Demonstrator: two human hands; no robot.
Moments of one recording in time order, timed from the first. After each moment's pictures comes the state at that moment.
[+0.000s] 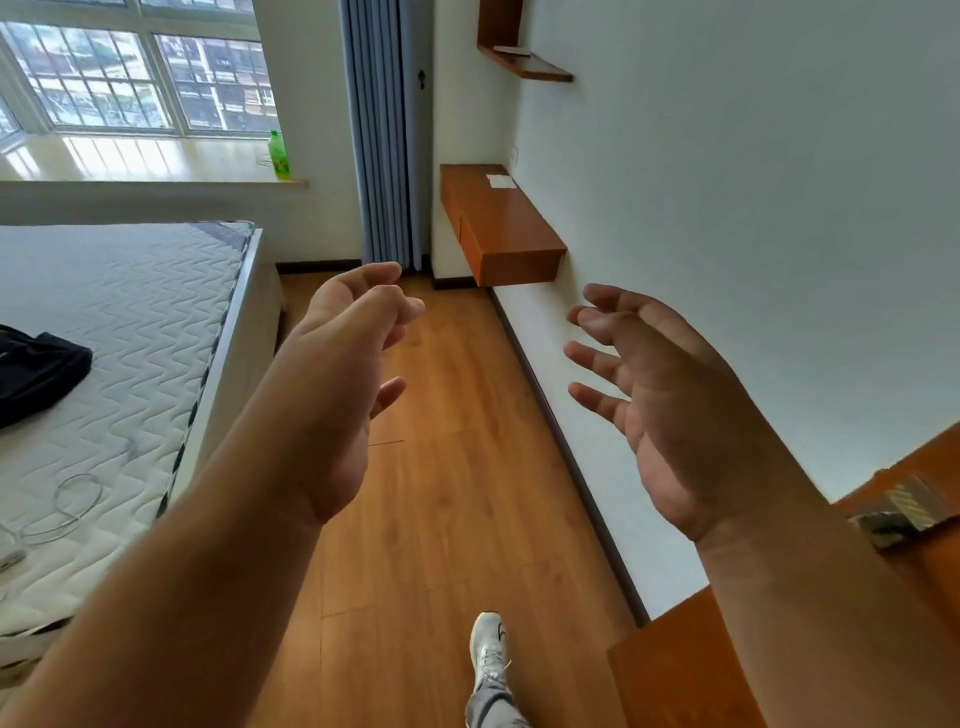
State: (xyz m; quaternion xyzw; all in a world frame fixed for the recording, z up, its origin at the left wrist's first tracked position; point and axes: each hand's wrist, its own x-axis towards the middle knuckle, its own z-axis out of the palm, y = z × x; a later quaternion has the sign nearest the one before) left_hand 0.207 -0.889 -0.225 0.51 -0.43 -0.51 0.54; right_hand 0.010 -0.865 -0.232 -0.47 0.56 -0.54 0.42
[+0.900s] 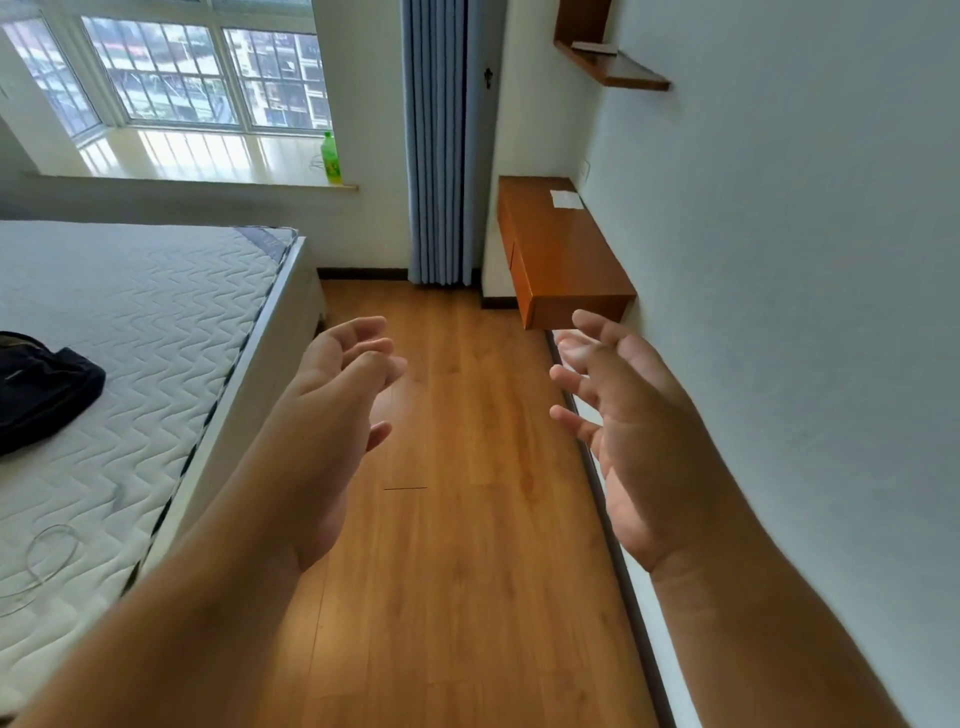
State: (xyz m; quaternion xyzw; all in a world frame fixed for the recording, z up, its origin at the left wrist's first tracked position) left_hand 0.171 -1.160 -0.264 0.58 -0.39 -0.48 0.54; right_hand -0.024 -1.170 -0.256 -0.46 0.54 -0.51 0.48
